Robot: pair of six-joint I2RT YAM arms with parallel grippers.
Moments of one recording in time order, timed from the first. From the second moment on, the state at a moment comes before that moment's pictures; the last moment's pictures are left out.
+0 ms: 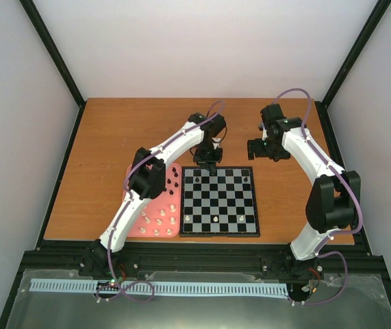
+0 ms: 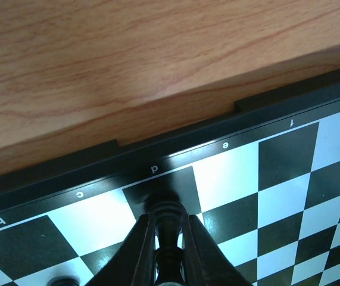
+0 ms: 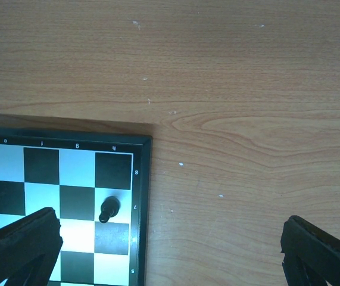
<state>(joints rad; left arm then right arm) -0.69 2.54 2.39 -1.37 0.28 -0.49 0.22 1.68 1.42 -1.00 0.03 0.17</state>
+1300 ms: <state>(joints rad) -0.67 2.42 2.40 -1.37 0.20 -0.48 0.22 1.68 1.42 -0.99 -0.02 0.16</state>
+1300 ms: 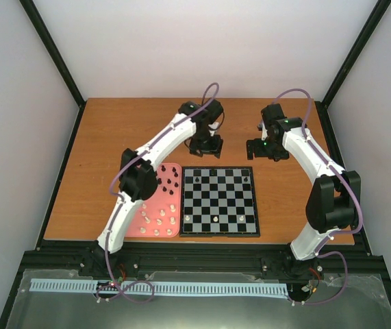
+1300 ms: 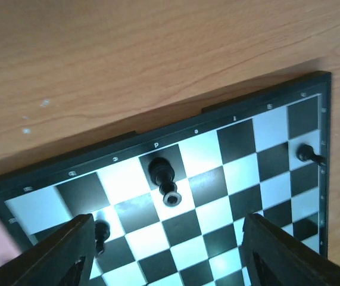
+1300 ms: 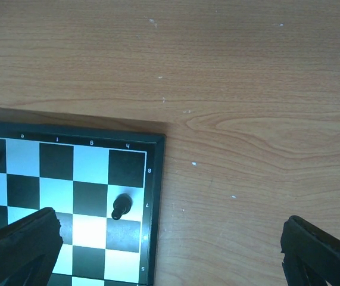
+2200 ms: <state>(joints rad) -0.10 1.97 1.67 -1.24 0.01 -0.43 0.22 1.68 1.42 -0.99 -0.06 0.15</state>
